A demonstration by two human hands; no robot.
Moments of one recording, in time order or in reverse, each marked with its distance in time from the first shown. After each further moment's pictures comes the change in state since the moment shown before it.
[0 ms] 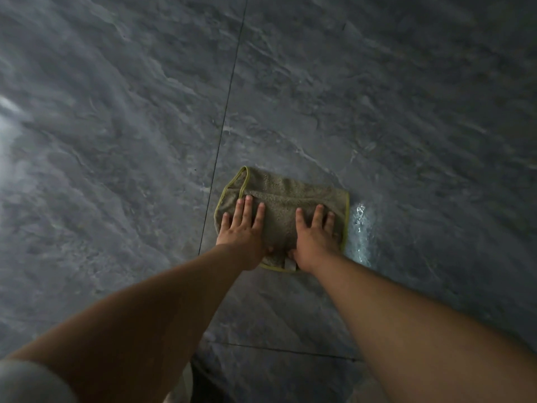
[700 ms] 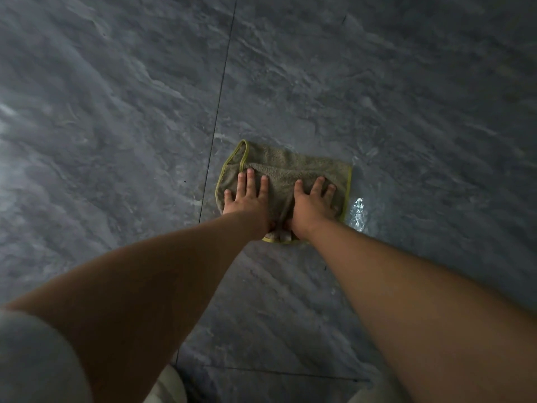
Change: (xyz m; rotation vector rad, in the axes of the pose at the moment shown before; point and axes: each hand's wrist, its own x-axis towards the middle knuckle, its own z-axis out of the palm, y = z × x) left_hand 0.074 0.014 -0.062 0.016 -0.046 -0.076; right_hand 0.072 -0.017 -0.063 0.060 0.013 0.063
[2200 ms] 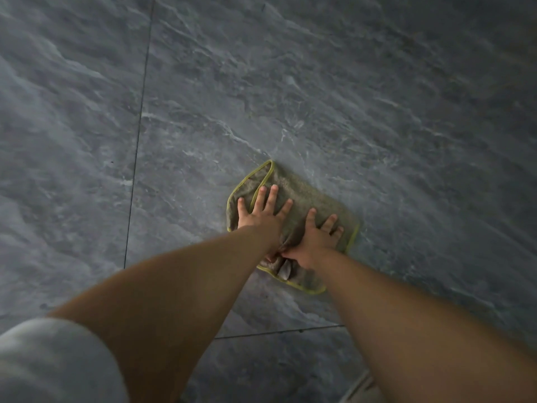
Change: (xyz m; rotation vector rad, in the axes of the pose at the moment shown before) left_hand -0.055 0.141 0.069 0.253 -0.056 0.295; right_hand -0.093 0.147 0.070 0.243 -0.077 0.343
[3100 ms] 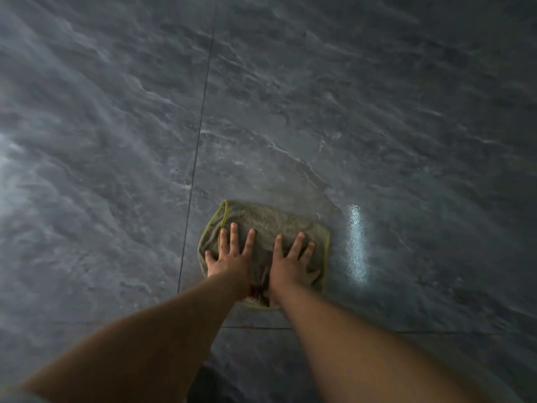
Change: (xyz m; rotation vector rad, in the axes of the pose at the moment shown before) left_hand -0.105 -0.081 0.080 -0.198 -0.031 -0.331; right_hand -0.074 -0.075 0.089 -0.158 -0.053 -0.259
